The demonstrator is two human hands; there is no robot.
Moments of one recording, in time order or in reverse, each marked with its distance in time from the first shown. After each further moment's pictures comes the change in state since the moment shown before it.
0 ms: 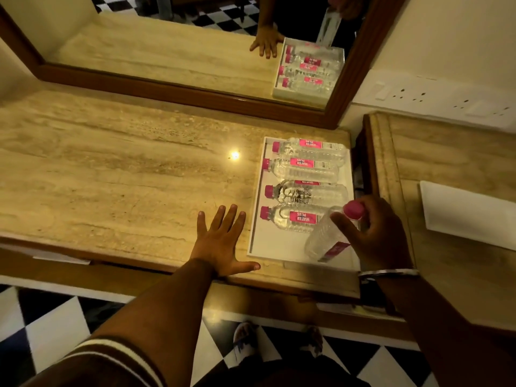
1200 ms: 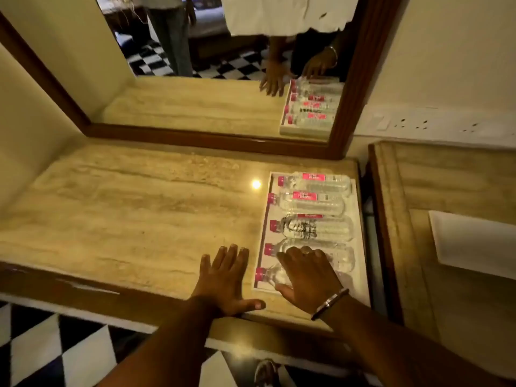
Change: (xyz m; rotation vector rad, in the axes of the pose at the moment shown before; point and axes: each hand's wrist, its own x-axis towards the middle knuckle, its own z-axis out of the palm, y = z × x) left_hand -0.021 0.015 -0.033 -0.102 -0.195 -0.119; right_hand -0.004 -0.030 0.075 -0.525 -0.485 -0.440
